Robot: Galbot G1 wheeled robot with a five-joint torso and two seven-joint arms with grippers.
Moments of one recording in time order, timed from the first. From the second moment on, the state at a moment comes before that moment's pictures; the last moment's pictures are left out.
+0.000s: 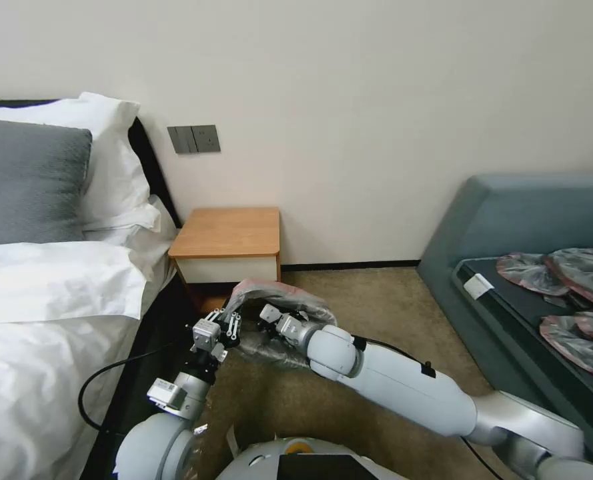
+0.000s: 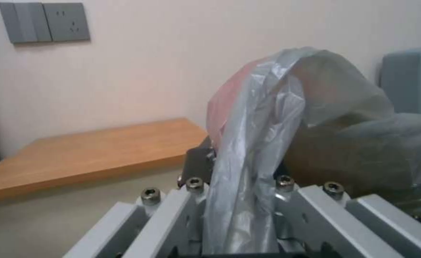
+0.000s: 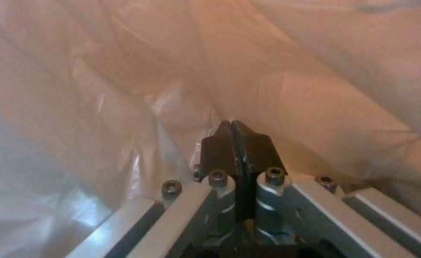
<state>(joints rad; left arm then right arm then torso) 1.76 -1.32 -0.52 -2.39 -0.15 -0.06 0.13 -0.56 1.02 -0.59 2.00 0.30 -0.73 0.14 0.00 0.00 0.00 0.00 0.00</state>
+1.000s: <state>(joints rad) 1.71 -1.31 -0.54 -2.28 -0.25 -0.01 0.04 -0.67 0.91 -0.37 2.26 0.57 -0.71 0.05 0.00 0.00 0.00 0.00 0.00</state>
